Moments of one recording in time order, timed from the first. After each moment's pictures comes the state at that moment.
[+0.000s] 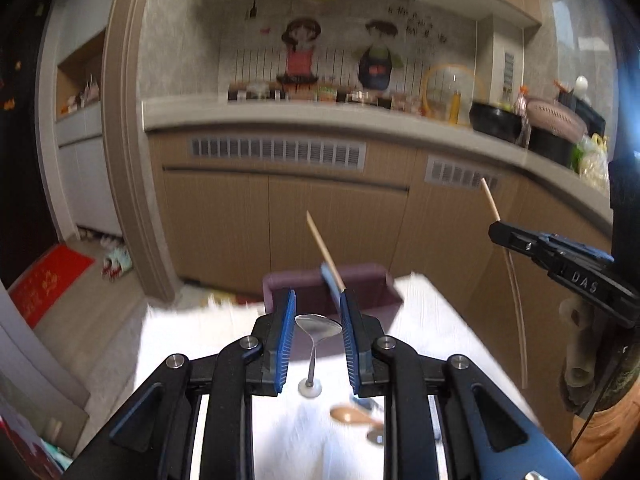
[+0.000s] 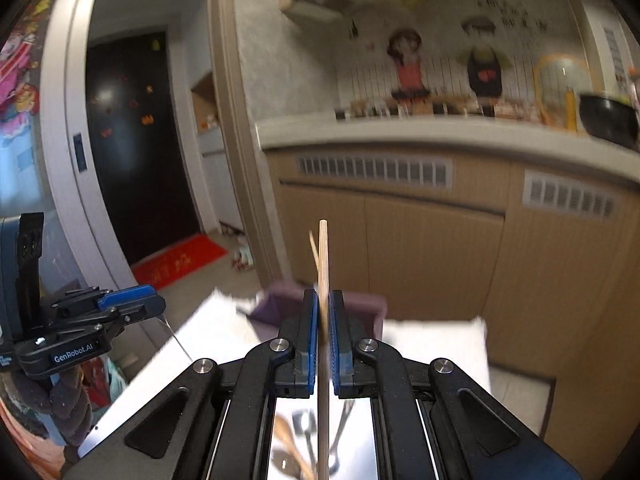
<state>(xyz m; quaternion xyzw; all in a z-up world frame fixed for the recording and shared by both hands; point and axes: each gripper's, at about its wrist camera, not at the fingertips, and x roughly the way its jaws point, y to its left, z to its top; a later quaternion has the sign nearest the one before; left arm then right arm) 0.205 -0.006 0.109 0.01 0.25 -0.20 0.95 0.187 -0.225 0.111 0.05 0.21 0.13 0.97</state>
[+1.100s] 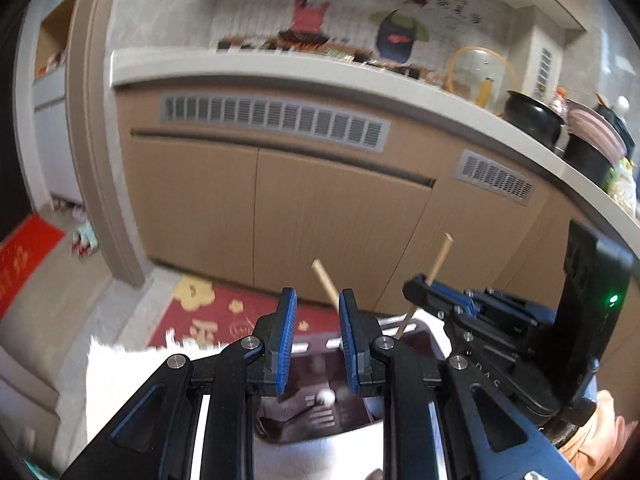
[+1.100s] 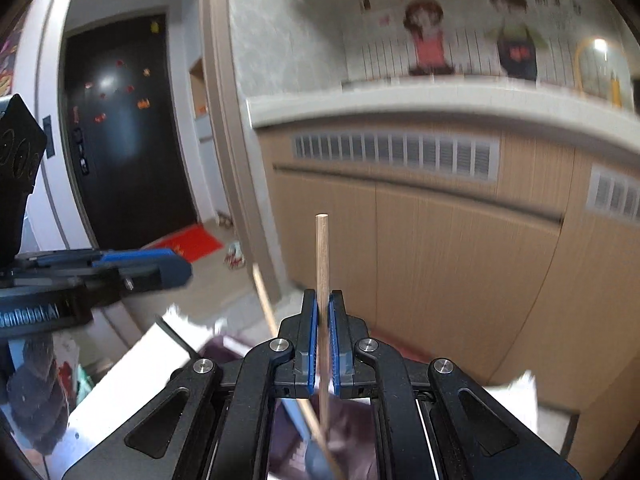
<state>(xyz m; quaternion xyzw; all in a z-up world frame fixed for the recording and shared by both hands) 0.371 -0.042 0.057 -0.03 0.33 -0.22 0.92 0.375 -0.201 0.022 0.04 0.25 0.15 0.96</state>
